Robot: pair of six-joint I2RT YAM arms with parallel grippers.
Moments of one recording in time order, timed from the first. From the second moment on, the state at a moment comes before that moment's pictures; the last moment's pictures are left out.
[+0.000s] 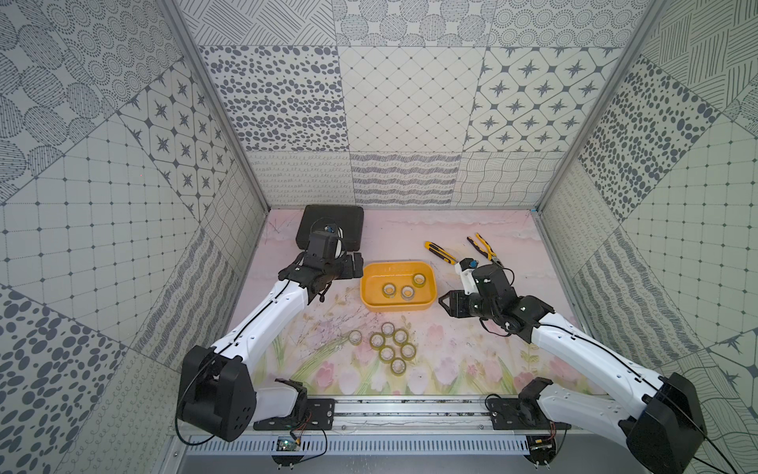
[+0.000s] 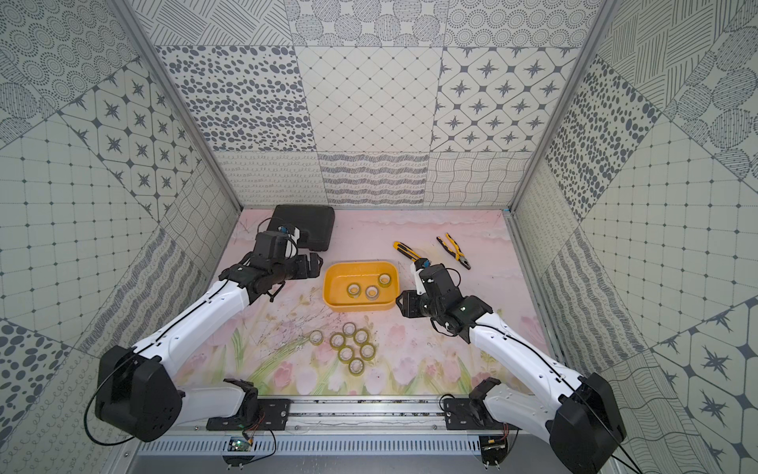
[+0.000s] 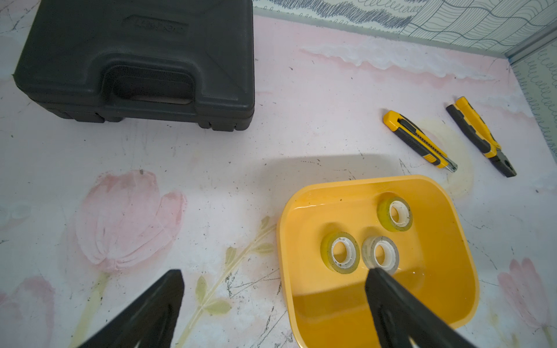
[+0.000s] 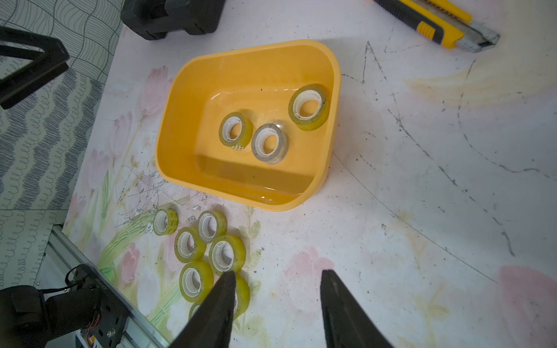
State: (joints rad) left arm -0.28 1.33 1.03 -0.44 0.00 -0.30; right arm 0.61 1.08 0.76 -0.46 -0.15 0.51
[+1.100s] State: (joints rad) left arm -0.18 1.33 1.08 -0.47 0.03 -0.38; right arm 1.01 1.33 0.63 -0.32 -0.12 0.72
